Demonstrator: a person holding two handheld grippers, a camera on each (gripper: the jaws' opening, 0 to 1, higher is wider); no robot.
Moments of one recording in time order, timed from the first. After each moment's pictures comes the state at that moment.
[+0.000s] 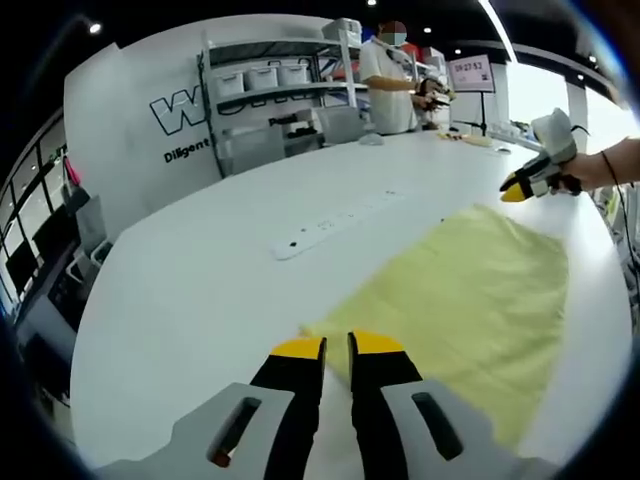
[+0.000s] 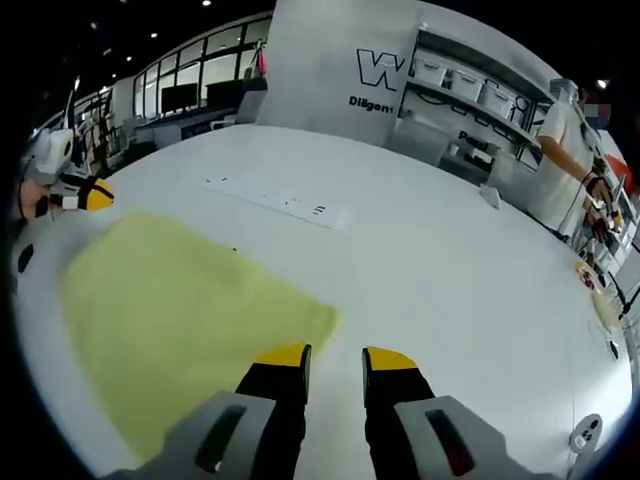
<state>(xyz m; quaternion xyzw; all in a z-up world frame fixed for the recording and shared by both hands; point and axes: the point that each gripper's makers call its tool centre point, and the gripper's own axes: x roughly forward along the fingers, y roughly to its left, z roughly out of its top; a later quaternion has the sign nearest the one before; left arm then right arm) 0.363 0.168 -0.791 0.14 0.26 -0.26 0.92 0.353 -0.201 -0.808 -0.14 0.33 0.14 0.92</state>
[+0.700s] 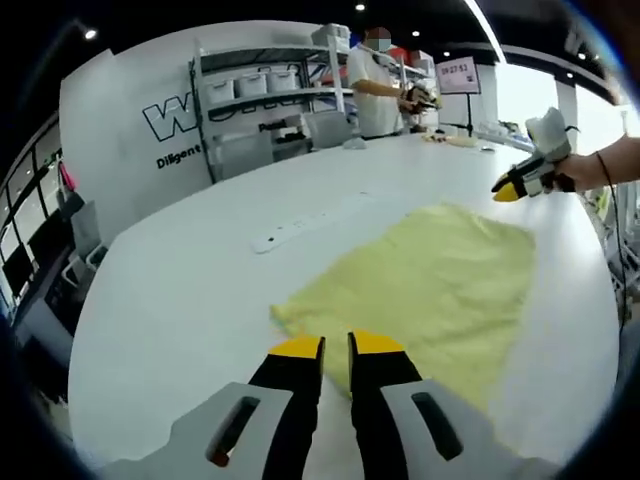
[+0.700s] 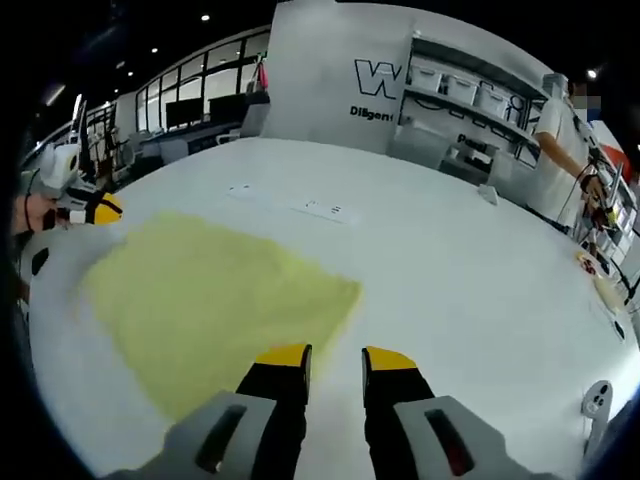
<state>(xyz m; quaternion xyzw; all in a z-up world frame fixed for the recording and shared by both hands) 0.324 0.165 -0.788 0.13 0.25 -0.28 0.92 0.306 -0.200 -0.807 -0.11 0.32 0.15 0.93</state>
